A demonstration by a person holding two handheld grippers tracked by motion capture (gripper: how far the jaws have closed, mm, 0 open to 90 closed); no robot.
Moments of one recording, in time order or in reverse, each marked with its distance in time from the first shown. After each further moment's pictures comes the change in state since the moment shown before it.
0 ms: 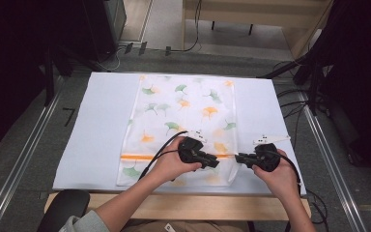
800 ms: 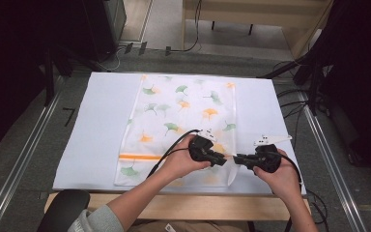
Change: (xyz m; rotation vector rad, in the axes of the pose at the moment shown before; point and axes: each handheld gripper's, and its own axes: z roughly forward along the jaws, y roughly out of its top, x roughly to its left) left arm 0.001 0.015 0.024 0.026 0.028 0.045; right arm 0.004 0.001 -0.006 -0.025 0.079 -0.041
